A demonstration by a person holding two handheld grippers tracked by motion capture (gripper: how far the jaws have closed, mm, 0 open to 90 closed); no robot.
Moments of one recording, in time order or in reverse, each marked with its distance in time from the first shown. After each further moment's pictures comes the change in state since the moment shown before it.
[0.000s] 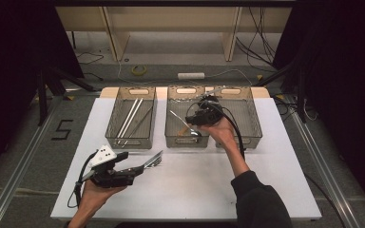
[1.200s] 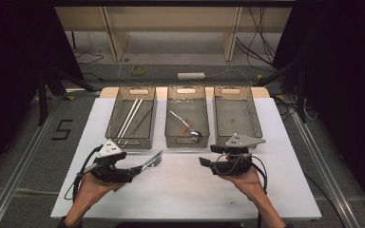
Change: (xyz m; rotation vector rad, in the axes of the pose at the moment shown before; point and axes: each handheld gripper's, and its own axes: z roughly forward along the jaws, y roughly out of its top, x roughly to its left) left arm 0.008 0.013 0.008 0.198 0.036 0.044; right arm 0.041 -0.131 -0.083 -0.243 0.171 -0.058
